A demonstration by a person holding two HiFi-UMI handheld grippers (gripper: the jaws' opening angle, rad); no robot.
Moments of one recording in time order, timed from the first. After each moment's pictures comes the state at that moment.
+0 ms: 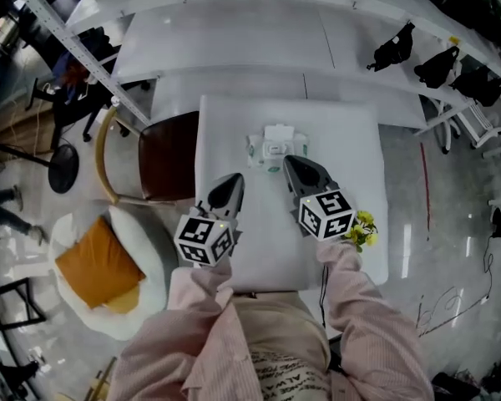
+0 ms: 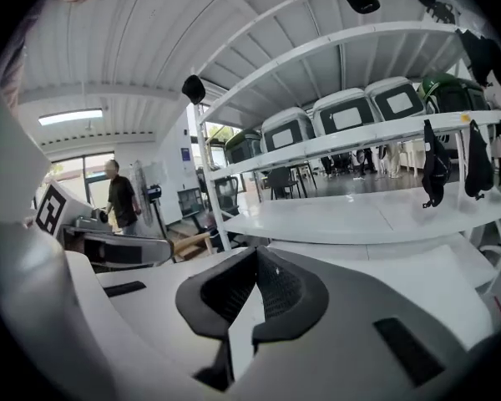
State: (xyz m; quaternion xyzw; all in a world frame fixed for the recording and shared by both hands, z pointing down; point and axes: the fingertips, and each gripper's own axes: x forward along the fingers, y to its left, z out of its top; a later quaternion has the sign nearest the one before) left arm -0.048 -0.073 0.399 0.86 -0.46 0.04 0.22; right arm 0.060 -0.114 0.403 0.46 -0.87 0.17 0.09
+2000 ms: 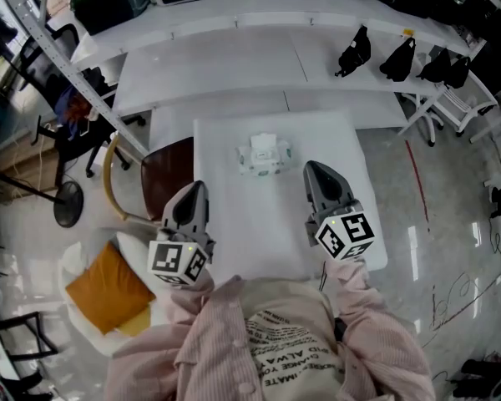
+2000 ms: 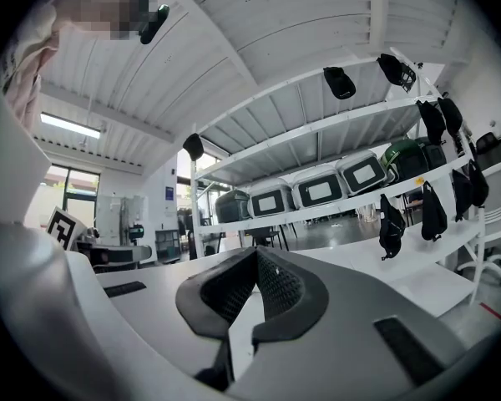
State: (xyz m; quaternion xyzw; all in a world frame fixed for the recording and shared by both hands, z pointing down) left arm -0.102 -0.015 0.269 0.86 -0.50 -0.02 0.08; right arm 0.125 -0.024 0.263 0.55 -0.83 0.08 -0.05
